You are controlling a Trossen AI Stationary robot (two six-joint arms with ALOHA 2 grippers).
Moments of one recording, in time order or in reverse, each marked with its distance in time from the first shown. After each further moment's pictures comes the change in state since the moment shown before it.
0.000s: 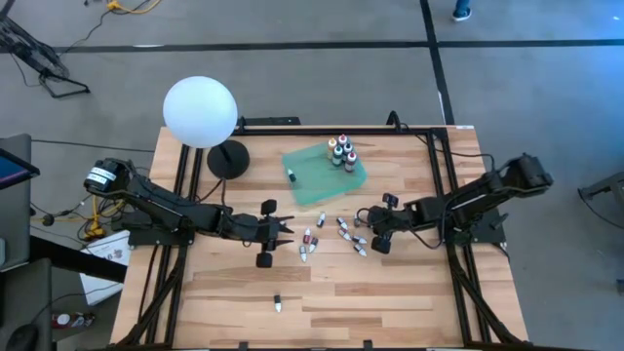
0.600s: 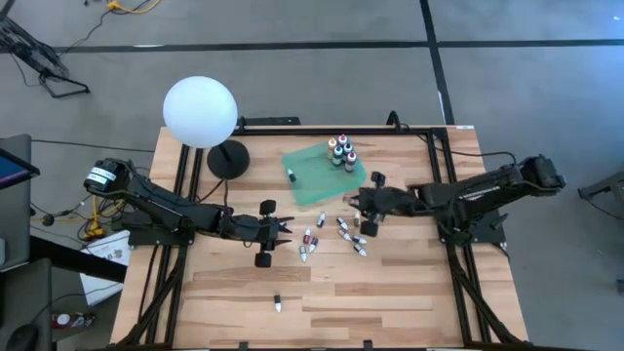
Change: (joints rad) left arm 0.001 0.000 0.000 -0.053 -0.008 0.012; right arm -0.104 -0.121 0.190 0.043 0.071 -0.340
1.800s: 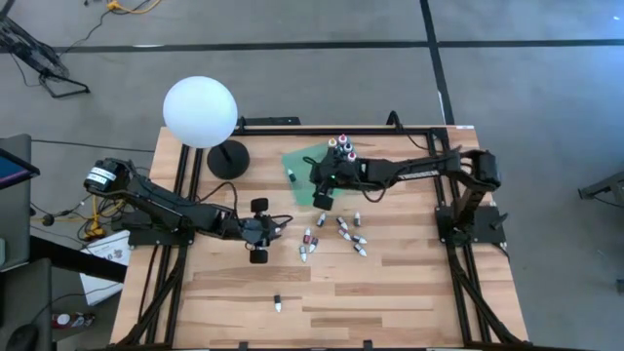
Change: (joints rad) left arm 0.000 0.000 0.000 -0.233 -0.082 -0.059; right arm -0.202 0.506 0.566 -0.131 -0.100 -0.123
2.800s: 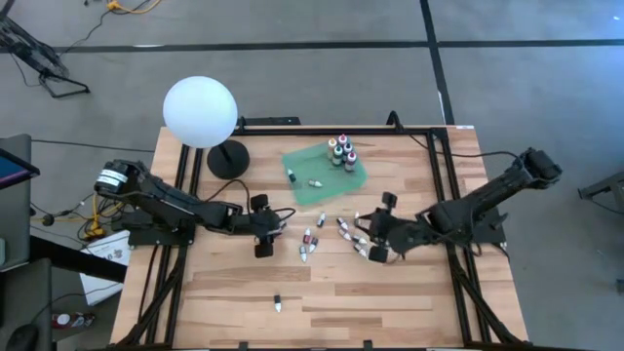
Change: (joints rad) left arm 0.092 0.109 -0.003 0.015 0.016 -0.092; right arm 0.592 -0.539 -0.436 -0.136 0.419 0.415
